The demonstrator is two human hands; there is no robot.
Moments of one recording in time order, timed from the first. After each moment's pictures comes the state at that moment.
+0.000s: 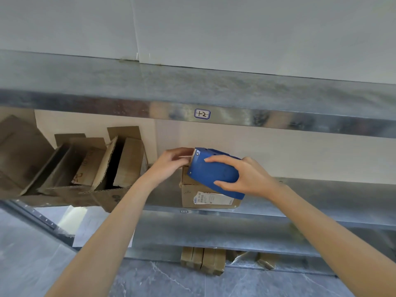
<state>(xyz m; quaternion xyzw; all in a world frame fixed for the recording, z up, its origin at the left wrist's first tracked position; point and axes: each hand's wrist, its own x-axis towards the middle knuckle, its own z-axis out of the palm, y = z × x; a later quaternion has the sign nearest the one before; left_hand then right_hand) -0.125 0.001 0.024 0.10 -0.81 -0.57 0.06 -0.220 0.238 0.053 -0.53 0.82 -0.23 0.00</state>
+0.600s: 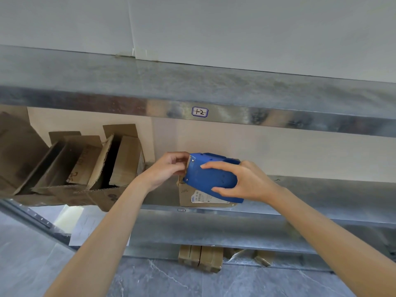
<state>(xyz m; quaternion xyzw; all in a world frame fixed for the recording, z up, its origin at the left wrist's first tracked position) -0.118 0.010 0.024 0.07 -0.76 -0.65 -0.01 -0.209 0.244 0.055 -0.56 0.80 -0.22 0.01</state>
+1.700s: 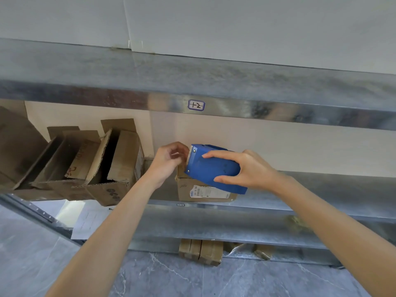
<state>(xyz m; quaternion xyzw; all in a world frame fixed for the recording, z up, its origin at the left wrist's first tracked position) -0.126 0.016 0.008 0.13 -0.77 -0.61 0.14 -0.218 0.250 0.068 -0.54 0.80 -0.25 0.07</state>
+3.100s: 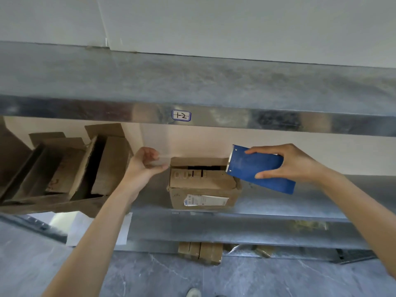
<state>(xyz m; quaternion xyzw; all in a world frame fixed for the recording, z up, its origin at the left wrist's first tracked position) -0.124 -0.014 -0.003 0.24 -0.73 -0.61 0.18 -0.308 0.319 0.072 -0.40 0.85 -0.30 0.20</state>
